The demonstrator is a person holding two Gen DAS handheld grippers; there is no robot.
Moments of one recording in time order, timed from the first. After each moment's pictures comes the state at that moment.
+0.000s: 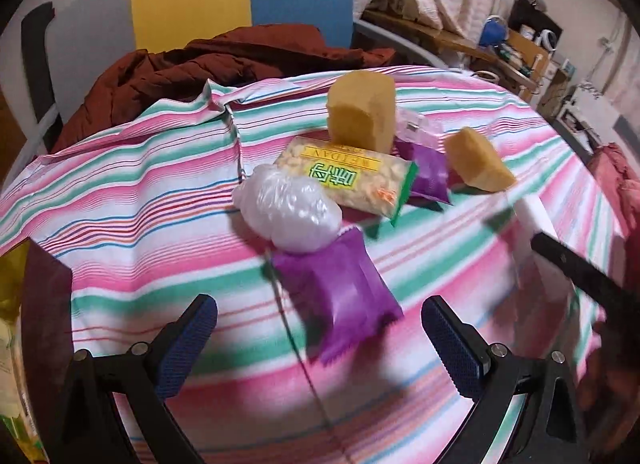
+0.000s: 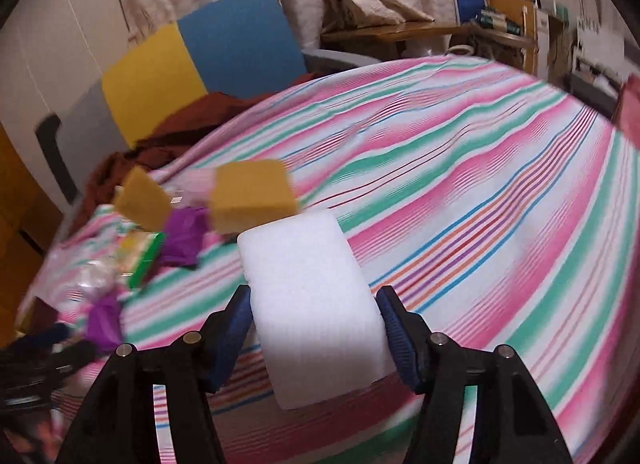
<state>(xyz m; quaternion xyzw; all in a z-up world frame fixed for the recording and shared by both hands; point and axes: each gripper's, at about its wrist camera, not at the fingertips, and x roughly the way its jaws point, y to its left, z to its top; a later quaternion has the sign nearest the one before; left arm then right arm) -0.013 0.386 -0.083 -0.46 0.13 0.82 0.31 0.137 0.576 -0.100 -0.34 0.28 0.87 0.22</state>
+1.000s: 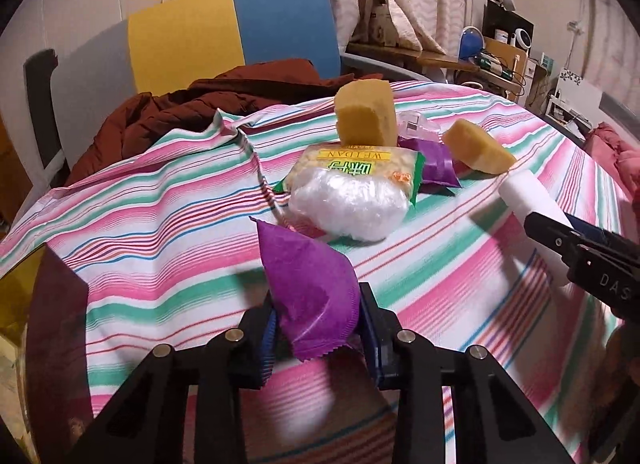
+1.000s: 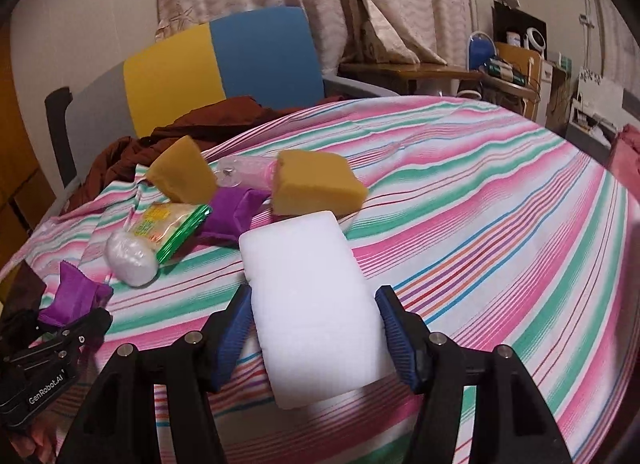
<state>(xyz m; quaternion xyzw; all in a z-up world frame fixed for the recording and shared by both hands) 0.003 0.353 -0.101 -0.36 0.16 0.86 0.33 0.123 0.512 -0.099 -0.32 0.16 0.89 0.27</state>
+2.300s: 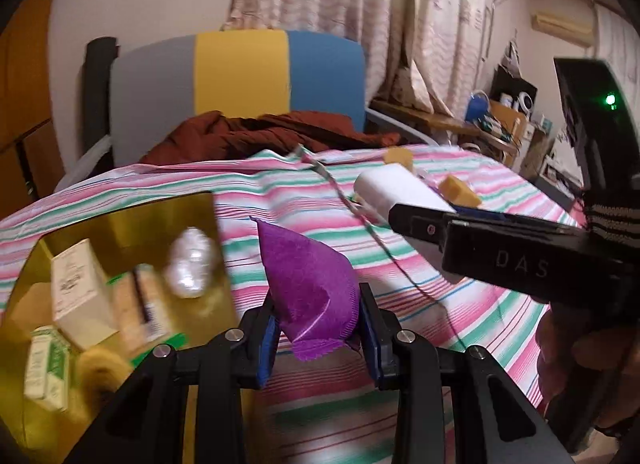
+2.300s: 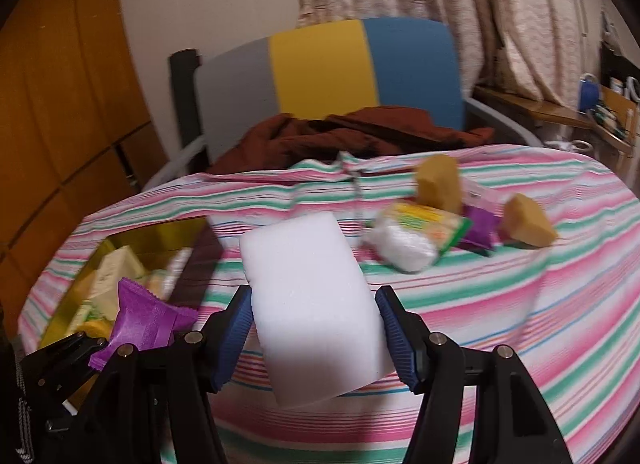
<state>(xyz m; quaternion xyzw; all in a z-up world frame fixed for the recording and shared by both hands) 0.064 0.180 -0.038 -0.31 0.05 0.89 0.33 0.078 0.329 -0.026 -0.32 0.12 0.94 0.06</state>
